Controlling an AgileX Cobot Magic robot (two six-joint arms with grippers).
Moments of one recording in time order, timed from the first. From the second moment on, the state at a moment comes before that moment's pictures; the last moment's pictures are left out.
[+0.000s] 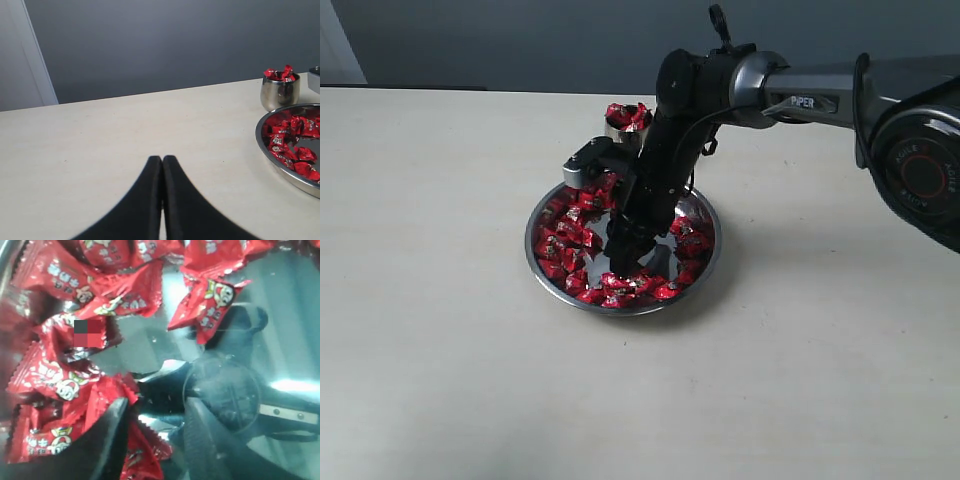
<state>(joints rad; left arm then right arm) -0.02 0.01 0.00 0.26 0.21 -0.20 0.54 2.35 -1.79 0.43 1.10 -0.83</state>
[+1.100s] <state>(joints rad) -0.02 0.01 0.00 0.26 0.21 -0.20 0.56 2.32 -1.79 0.45 1.15 -0.83</state>
